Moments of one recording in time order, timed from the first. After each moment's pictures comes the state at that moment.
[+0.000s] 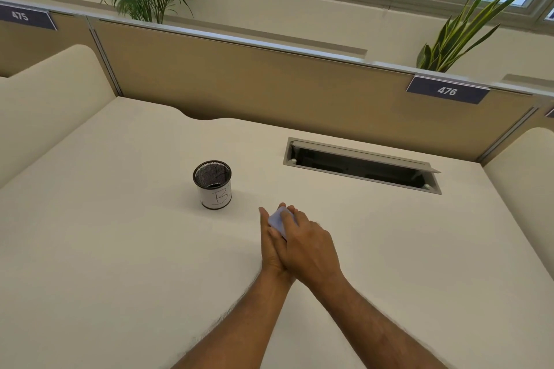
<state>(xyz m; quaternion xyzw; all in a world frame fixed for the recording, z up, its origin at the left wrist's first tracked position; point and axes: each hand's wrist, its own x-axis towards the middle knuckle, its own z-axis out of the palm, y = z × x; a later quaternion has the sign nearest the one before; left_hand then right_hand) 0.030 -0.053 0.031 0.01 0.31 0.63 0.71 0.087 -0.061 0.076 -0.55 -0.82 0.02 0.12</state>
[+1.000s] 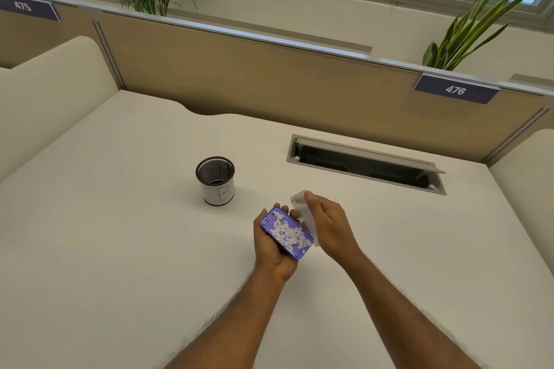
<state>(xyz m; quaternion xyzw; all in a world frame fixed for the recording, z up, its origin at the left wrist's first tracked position) 0.017 -0.046 0.016 -0.08 0.25 0.64 0.72 0.114 -0.031 0.092 -0.53 -0.60 0.47 0.37</state>
